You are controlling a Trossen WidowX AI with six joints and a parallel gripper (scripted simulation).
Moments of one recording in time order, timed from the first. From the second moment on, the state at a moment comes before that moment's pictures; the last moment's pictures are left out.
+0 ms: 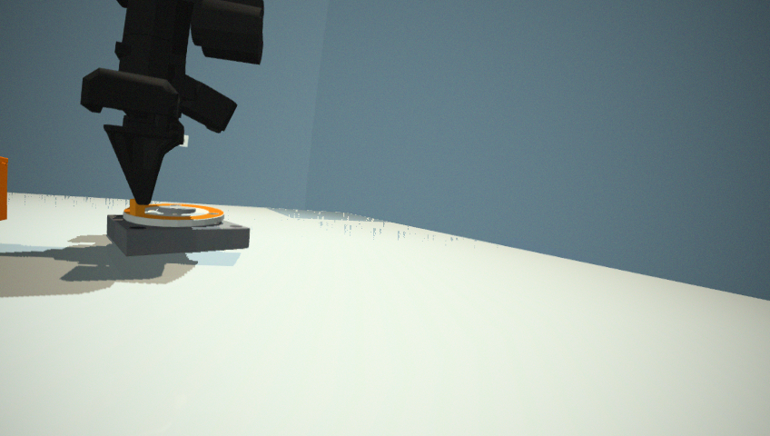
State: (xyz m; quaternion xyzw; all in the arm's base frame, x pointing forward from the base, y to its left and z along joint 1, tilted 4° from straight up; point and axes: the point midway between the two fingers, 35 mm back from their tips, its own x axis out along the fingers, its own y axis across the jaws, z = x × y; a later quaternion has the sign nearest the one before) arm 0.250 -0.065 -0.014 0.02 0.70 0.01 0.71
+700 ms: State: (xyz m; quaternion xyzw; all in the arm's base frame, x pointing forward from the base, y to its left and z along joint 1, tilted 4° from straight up) arm 0.245 -0.060 -0.014 0.02 0.70 0.01 0.71
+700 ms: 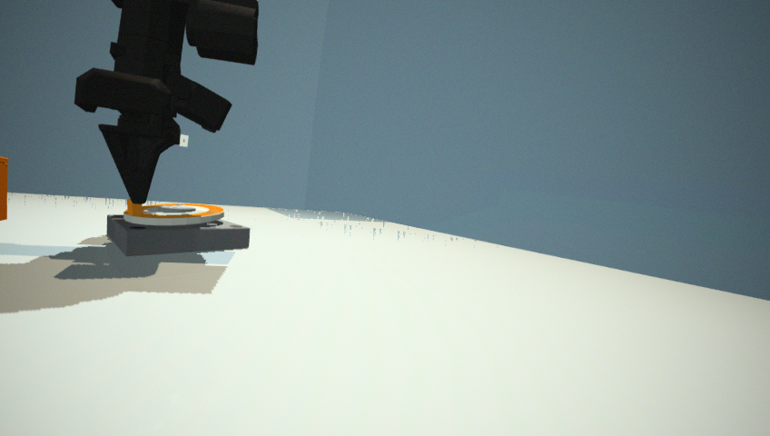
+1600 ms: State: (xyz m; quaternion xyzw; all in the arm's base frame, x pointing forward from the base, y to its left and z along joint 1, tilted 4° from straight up) arm 0.241 -0.055 -0.014 0.02 0.70 0.01 0.71
